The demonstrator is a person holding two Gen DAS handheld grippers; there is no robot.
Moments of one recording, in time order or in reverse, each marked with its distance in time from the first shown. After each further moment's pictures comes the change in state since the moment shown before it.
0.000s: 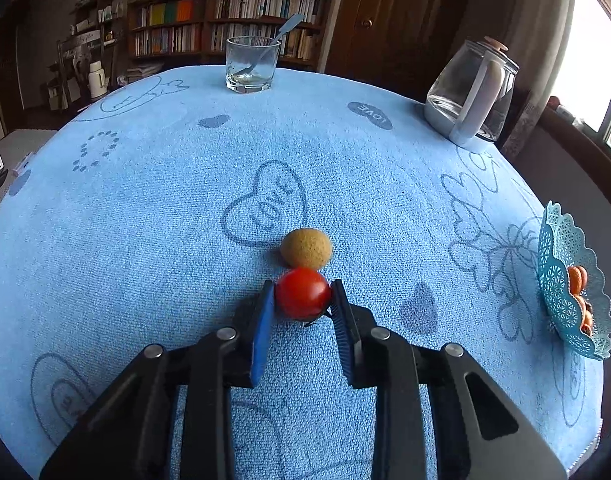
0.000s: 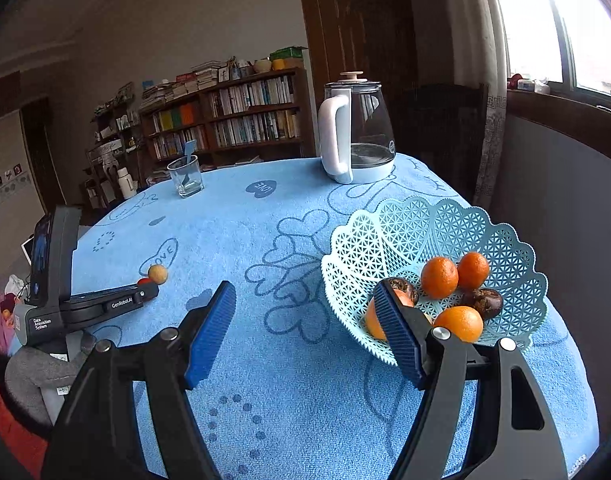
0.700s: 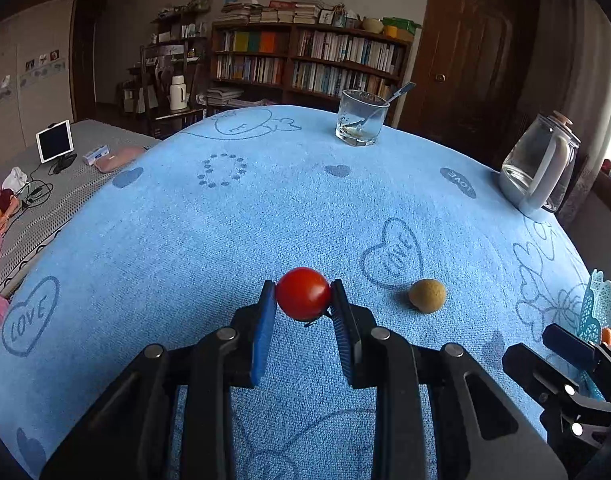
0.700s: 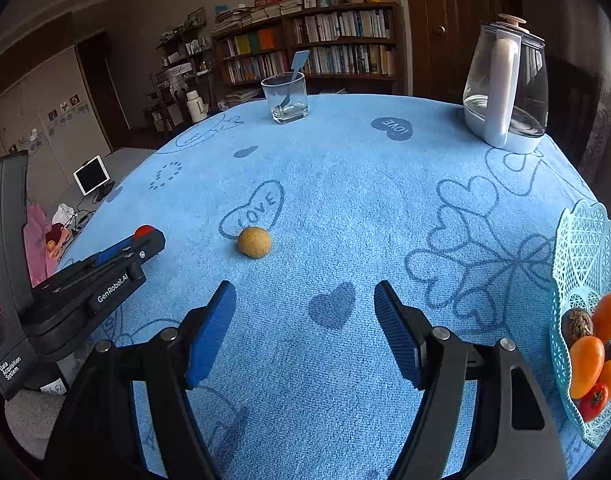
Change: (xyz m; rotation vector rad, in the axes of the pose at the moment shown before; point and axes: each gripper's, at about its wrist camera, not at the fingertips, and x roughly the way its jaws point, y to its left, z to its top) left arm -0.040 0.057 -0.006 -0.163 -0.170 0.227; right arm 0.114 0.114 0.014 -0.161 0.259 0.247
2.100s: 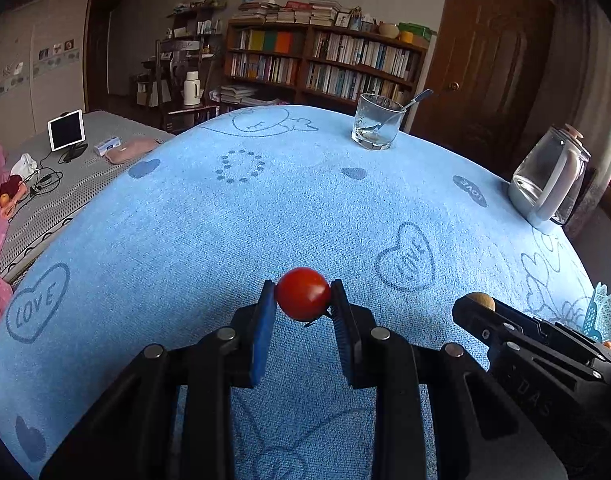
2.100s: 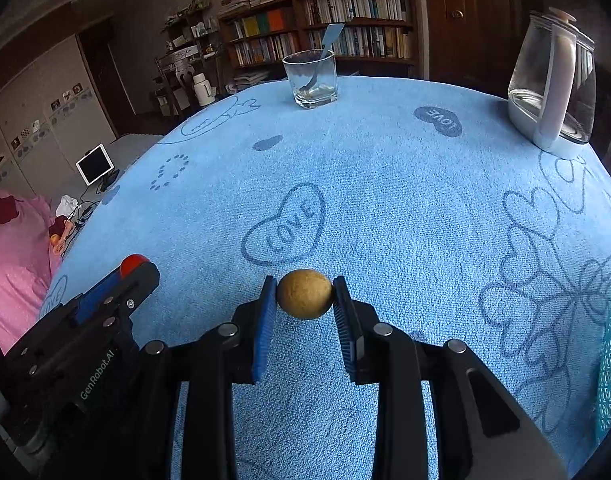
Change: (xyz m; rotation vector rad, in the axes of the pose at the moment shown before) left arm -0.002 0.007 -0.003 -0.043 -0.003 0.018; right arm 0.037 0.019 0.019 0.018 0.048 0.014
